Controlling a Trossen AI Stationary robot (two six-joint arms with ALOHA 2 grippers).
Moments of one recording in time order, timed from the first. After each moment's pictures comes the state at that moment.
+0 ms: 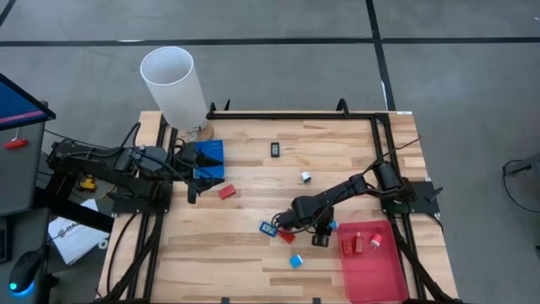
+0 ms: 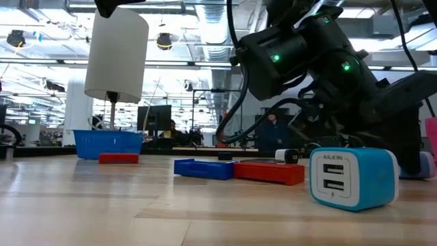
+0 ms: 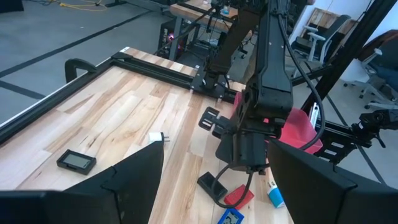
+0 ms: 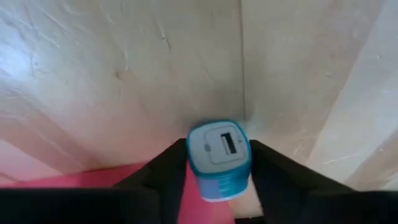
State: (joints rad) left arm -0.20 0.76 0.82 -0.31 -0.33 -0.35; right arm 0.27 2.15 1.43 -1.33 -0.18 0.40
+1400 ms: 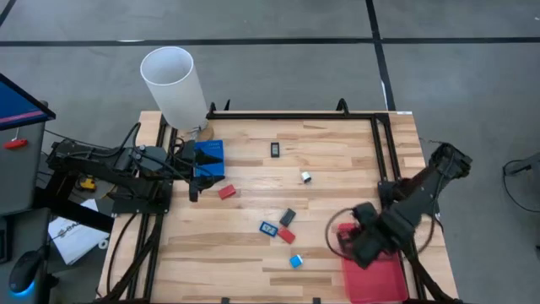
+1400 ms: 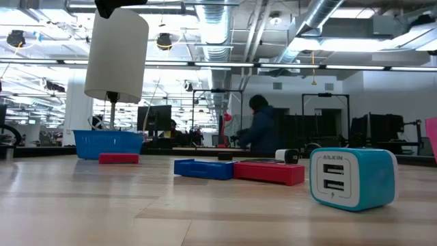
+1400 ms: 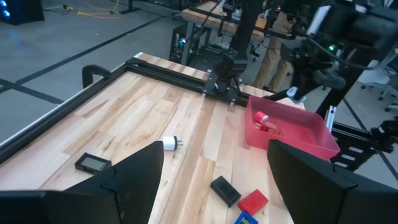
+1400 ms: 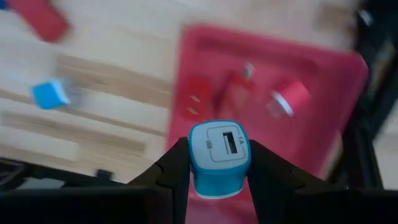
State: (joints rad) left arm -0.20 0.76 0.82 -0.31 -0.39 -0.33; right arm 0.78 1.54 1.45 -1.47 0.02 2.10
